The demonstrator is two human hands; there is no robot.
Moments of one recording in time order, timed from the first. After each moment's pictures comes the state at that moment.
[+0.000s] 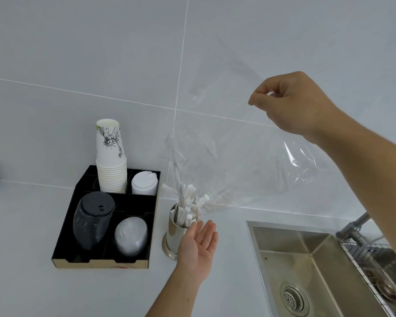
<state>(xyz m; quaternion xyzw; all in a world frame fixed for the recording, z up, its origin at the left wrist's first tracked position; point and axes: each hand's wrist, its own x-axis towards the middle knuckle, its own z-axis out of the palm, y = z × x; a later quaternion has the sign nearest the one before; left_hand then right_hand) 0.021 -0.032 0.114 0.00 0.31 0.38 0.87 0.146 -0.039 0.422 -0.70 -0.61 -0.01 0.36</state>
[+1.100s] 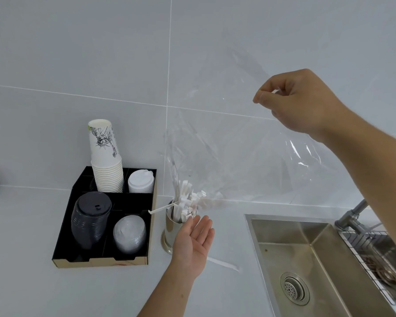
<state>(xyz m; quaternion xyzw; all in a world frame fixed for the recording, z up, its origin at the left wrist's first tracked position) 0.019 -0.035 0.112 0.05 0.31 0.38 0.87 0.170 -0.063 0.417 -0.69 -0.61 -0.01 0.39</state>
